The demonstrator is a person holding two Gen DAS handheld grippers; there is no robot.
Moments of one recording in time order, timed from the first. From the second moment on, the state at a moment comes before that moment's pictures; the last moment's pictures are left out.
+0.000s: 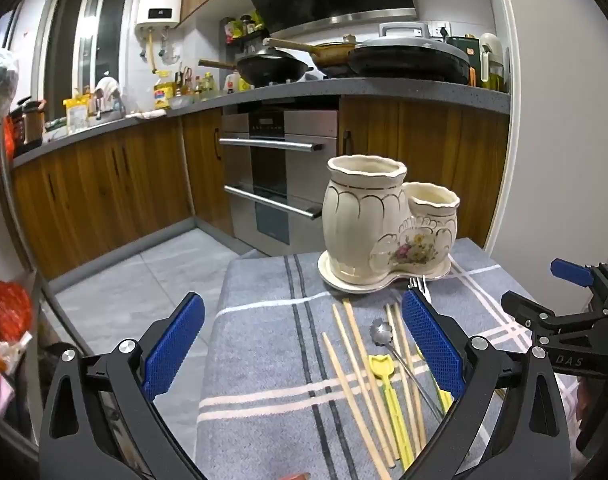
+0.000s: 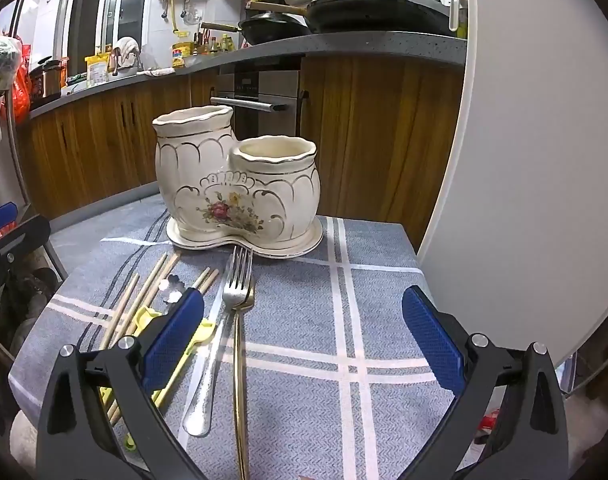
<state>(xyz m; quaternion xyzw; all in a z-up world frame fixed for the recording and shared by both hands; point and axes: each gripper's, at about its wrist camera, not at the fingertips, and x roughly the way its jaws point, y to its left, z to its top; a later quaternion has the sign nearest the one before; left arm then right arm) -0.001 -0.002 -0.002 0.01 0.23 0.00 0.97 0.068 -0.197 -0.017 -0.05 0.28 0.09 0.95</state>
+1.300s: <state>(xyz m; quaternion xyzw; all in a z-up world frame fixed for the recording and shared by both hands) -0.001 -0.010 -0.001 0.01 0.23 0.00 0.97 0.072 -0.204 -0.019 -0.04 0.30 0.08 0.95</state>
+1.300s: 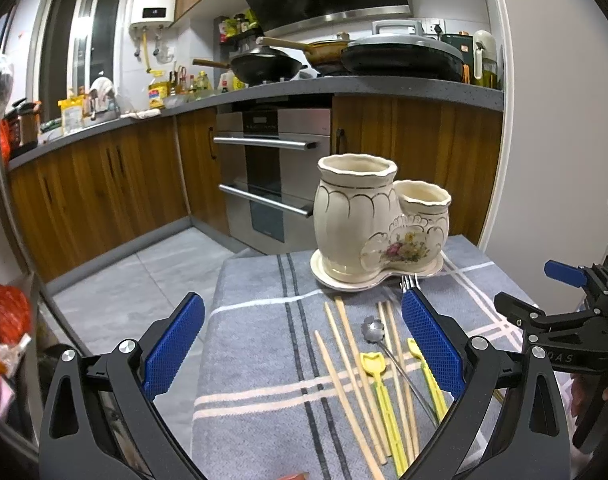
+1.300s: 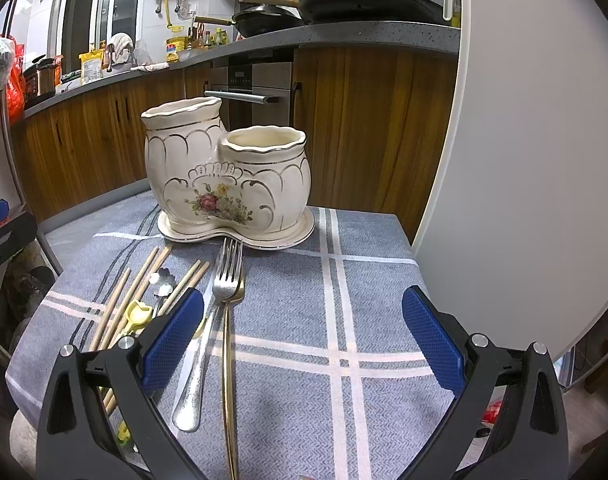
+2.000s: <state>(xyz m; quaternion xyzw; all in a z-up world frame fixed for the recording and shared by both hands) 0.000 -0.011 -0.005 0.01 0.24 -0.01 0.97 0.075 -0.205 -0.025 -0.04 0.30 0.08 0.95</state>
